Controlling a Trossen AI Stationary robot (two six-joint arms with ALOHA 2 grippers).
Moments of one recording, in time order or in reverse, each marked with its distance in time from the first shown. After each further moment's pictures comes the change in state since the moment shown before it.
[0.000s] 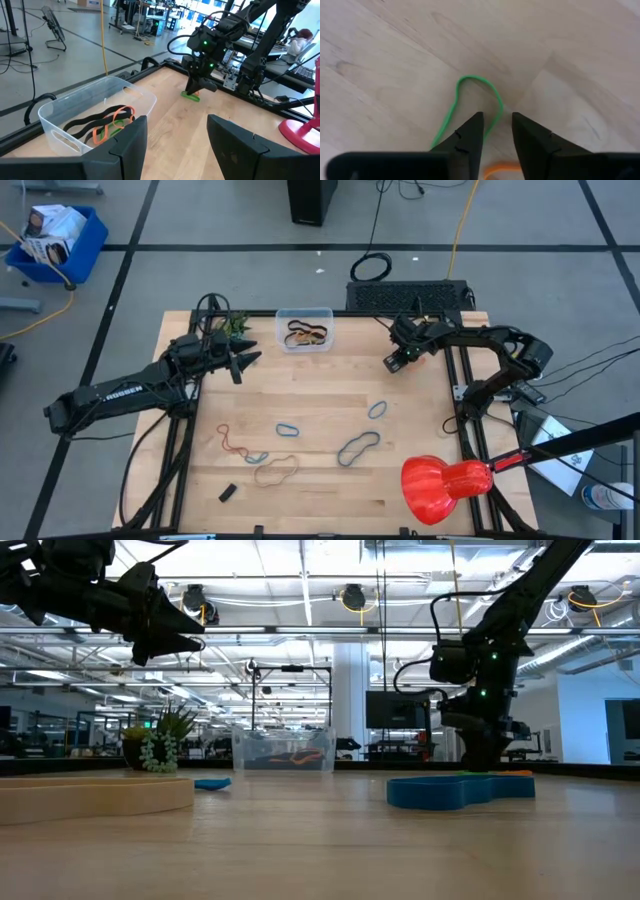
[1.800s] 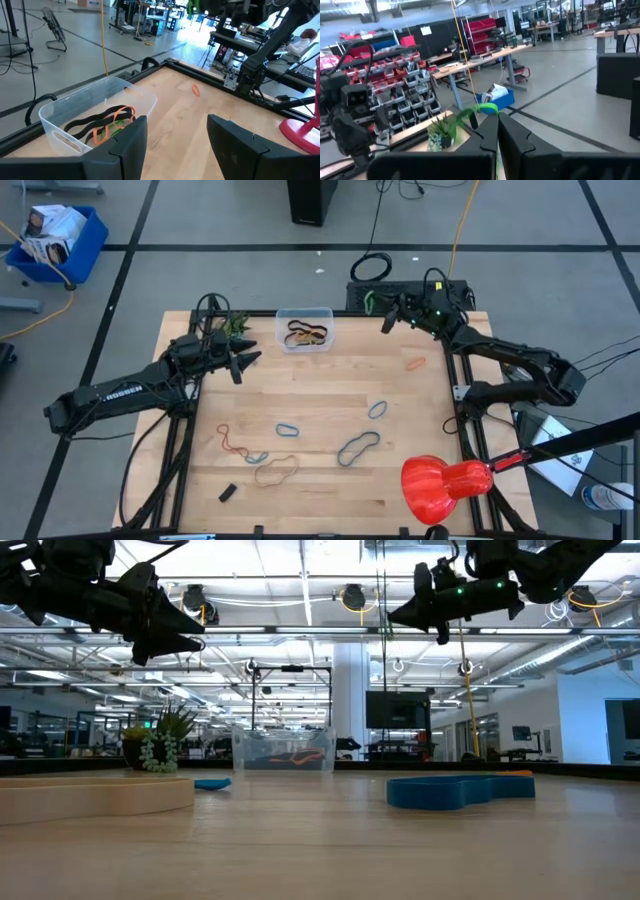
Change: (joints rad) left arm 0.000 0.000 0.000 0.000 -0.001 0.006; right arm 0.009 -0.363 0.019 1.015 -0.193 -0.005
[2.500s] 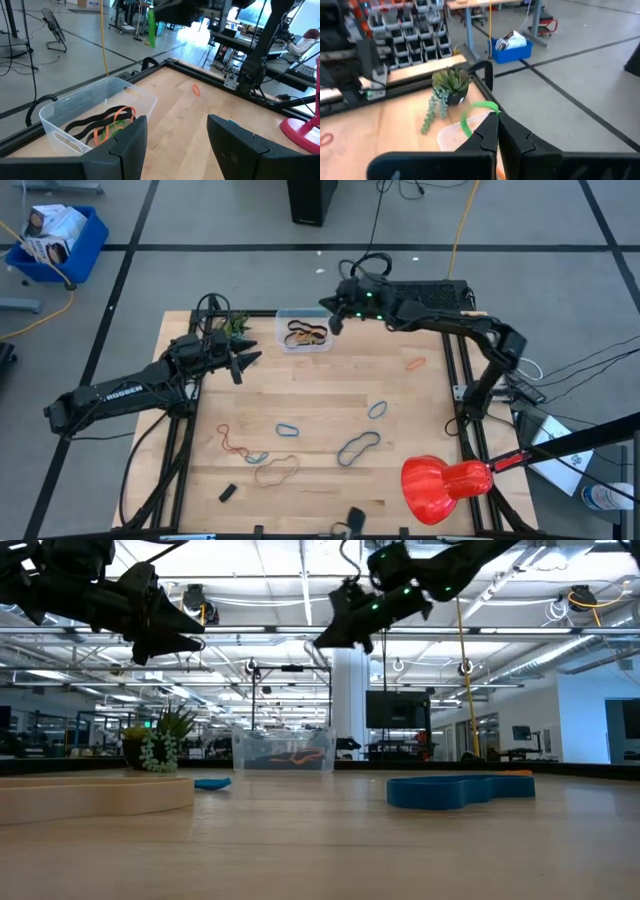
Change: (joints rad) left arm 0.000 0.000 0.000 0.000 0.000 0.006; right arm 0.156 0.534 0.580 -0.373 0.000 -0.234
